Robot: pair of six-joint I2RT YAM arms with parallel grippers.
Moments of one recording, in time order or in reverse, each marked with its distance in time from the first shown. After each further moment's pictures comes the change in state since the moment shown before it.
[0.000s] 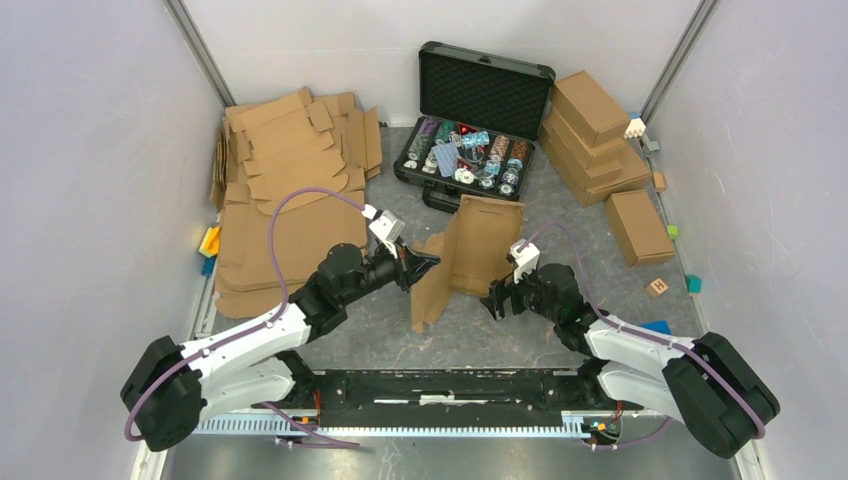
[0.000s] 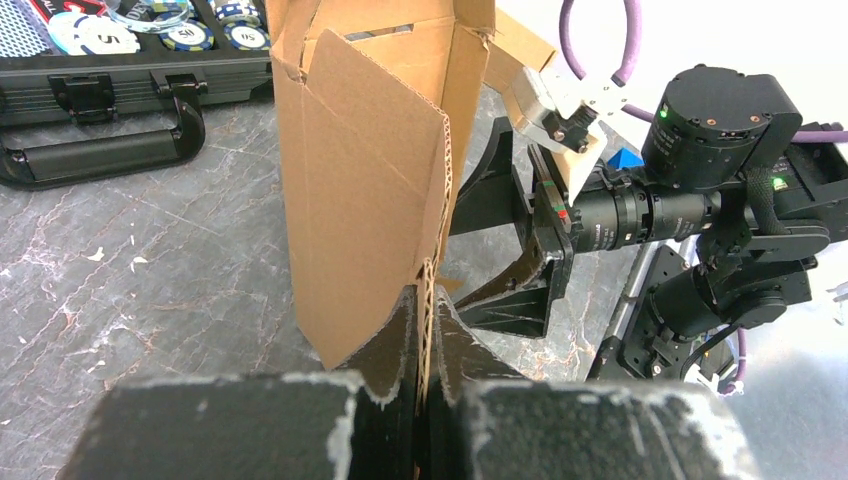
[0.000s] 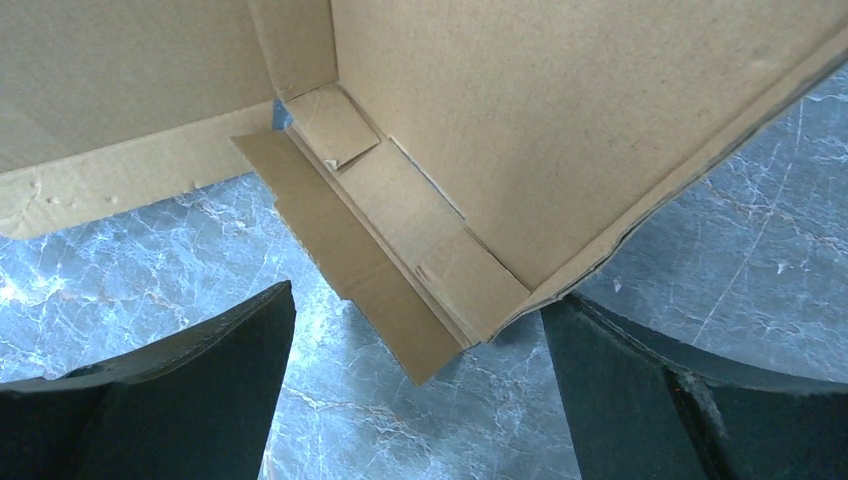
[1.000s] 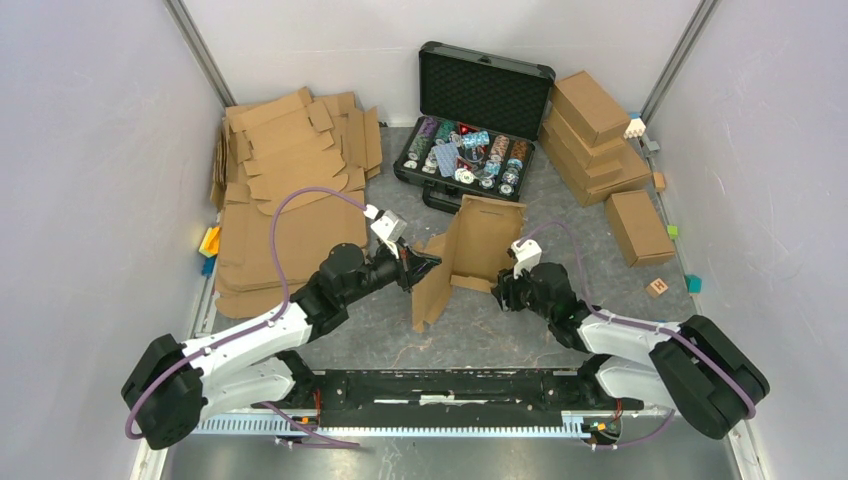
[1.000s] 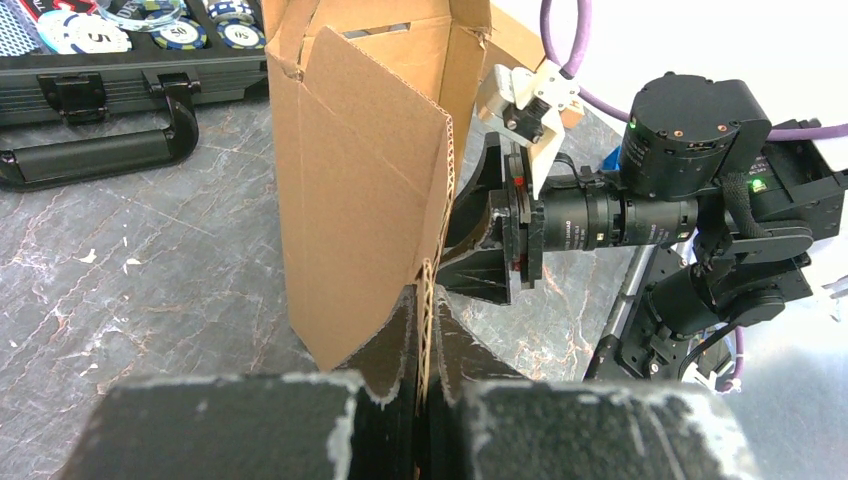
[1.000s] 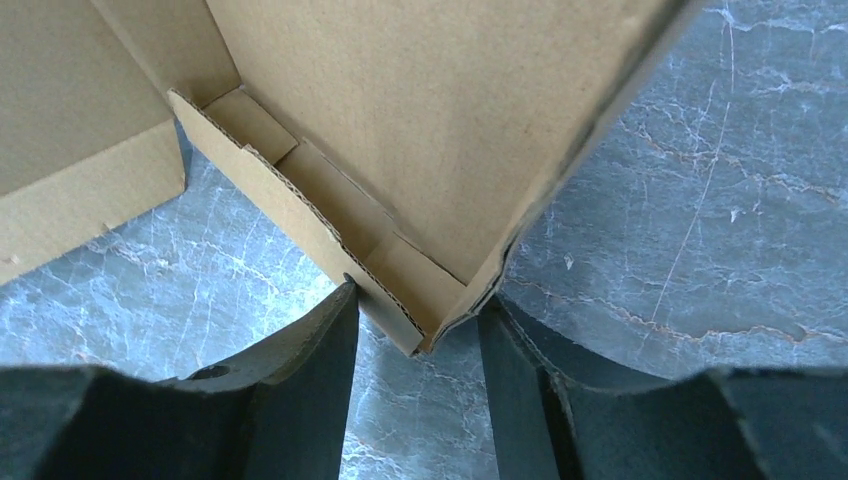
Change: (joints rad) left arm -0.006 0.014 0.007 0.002 0.003 0.000; right arm 0.028 0.092 0.017 0.021 0.165 0.067
